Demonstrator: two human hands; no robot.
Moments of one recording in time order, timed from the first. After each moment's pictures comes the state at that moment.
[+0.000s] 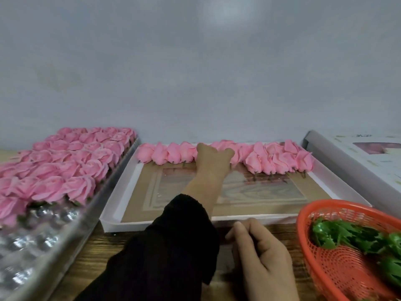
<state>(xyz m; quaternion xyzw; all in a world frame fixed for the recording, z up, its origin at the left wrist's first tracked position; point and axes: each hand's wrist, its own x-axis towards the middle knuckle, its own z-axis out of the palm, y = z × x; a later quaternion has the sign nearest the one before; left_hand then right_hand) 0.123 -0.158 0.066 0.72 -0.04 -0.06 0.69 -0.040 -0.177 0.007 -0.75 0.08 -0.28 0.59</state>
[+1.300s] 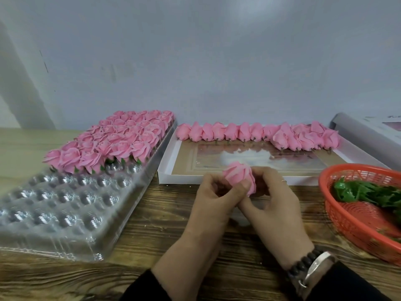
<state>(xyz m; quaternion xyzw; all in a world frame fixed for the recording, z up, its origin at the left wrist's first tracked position) -0.028 -0.042 0.018 0.57 -0.11 -0.09 0.81 -0.054 -0.143 0.015 -0.81 -0.02 -0.32 0.49</state>
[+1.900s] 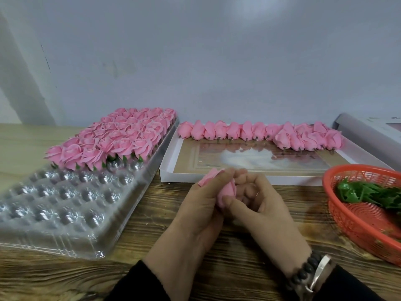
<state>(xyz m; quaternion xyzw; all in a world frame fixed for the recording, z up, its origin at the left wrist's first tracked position) -0.016 -0.030 0.027 0.44 -0.08 -0.22 0.86 -0.059 -0.130 0.018 -0.69 -0.06 -0.13 0.71</state>
